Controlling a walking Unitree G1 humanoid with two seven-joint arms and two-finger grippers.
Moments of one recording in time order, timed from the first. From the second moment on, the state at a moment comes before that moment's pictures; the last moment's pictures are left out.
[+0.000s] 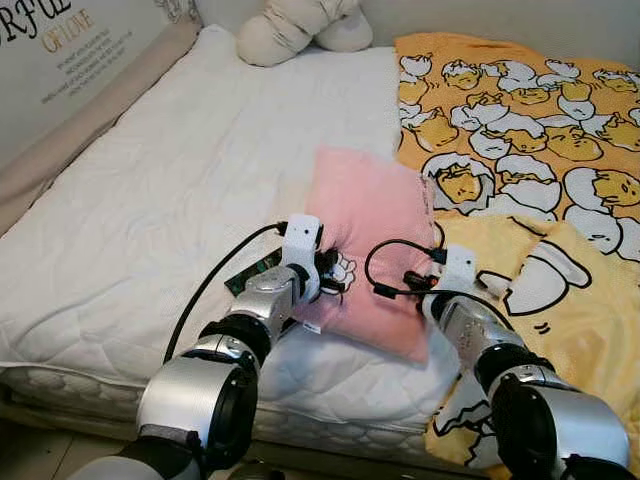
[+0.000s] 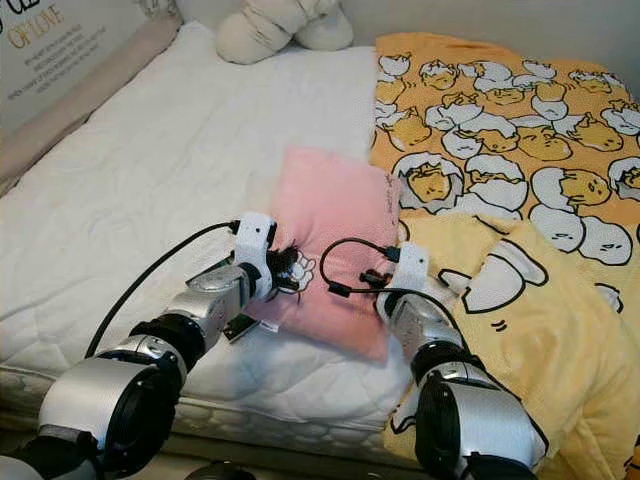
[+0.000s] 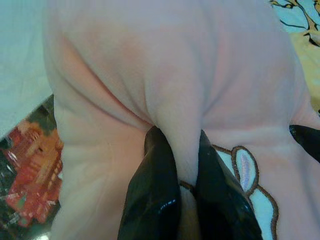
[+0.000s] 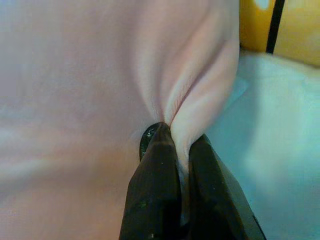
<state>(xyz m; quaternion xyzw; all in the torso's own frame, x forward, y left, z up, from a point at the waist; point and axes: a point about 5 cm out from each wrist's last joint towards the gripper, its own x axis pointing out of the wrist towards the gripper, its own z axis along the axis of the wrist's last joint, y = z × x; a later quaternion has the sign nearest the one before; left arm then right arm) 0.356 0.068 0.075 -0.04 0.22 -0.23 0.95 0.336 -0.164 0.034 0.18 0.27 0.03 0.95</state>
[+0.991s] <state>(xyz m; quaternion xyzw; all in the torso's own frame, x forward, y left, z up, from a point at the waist) 0.407 0.086 0.212 0.00 -0.05 -0.25 0.97 0.386 -0.161 0.179 0.04 -0.06 0.08 0.99</state>
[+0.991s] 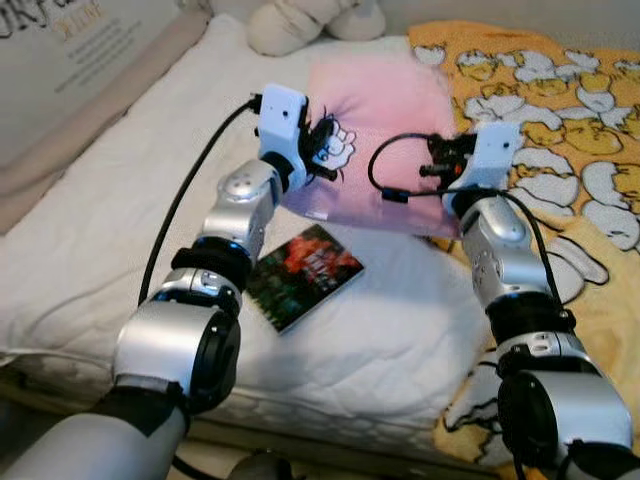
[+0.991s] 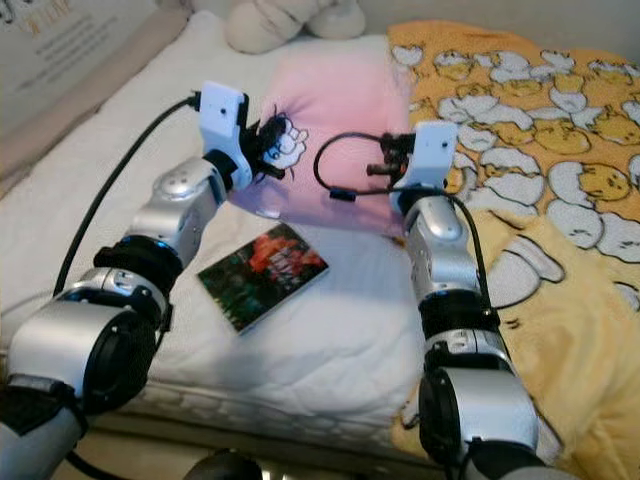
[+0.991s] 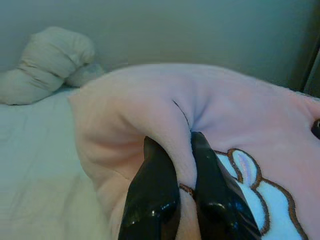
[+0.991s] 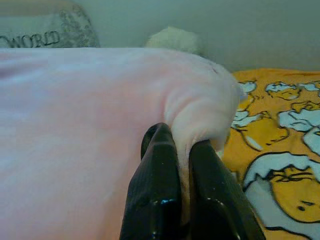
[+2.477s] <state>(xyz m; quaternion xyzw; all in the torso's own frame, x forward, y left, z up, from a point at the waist) 0.399 0.085 0.179 -0.01 -0.02 -0.21 0.98 0.386 -0.143 0.157 0.04 0.00 0.11 0.99</state>
